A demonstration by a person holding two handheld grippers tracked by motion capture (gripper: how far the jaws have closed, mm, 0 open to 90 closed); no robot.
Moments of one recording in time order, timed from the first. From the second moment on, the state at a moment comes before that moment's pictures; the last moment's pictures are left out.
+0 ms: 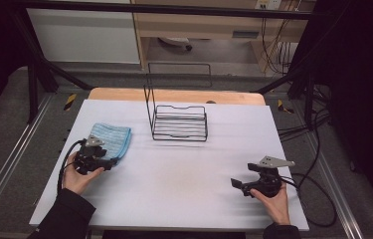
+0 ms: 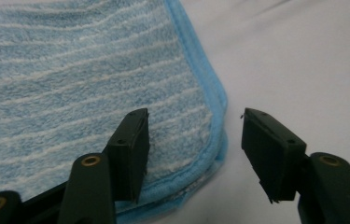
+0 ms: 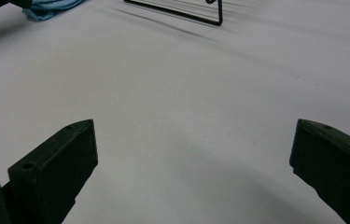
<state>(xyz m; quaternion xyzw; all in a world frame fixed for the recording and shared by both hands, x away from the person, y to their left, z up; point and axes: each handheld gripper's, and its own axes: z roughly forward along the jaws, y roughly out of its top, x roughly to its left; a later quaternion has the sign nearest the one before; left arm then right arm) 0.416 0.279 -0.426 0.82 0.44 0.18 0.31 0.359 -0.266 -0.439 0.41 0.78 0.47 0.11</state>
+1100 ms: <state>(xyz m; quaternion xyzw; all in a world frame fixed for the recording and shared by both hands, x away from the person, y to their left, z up) 0.424 0.286 -0.435 0.82 0.46 0.17 0.31 0.360 -0.265 -0.440 0.41 0.78 0.46 0.11</state>
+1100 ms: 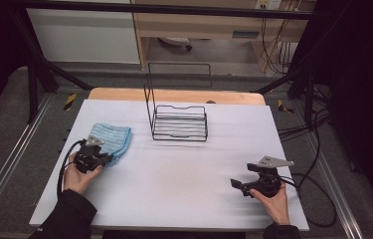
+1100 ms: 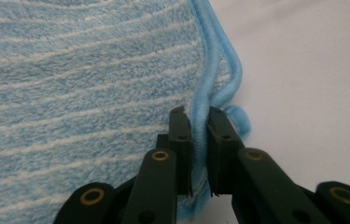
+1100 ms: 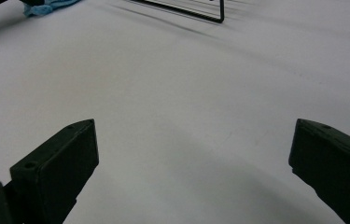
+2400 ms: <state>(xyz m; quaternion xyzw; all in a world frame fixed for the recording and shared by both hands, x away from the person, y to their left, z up) 0.397 0.266 -0.426 0.81 0.44 0.13 0.36 0.359 -0.266 -0.440 0.40 0.78 0.46 0.11</state>
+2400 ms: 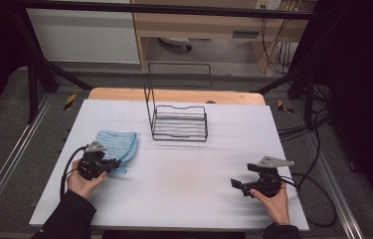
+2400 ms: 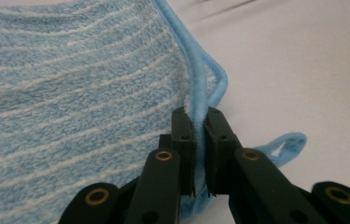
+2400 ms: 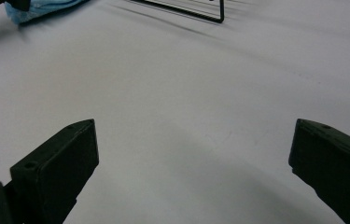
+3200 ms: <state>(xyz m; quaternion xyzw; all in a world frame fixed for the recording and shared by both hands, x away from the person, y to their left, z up) 0.374 0.219 -0.425 0.83 0.39 0.09 0.38 0.359 -0.266 -0.440 0.40 0.78 0.46 0.11</state>
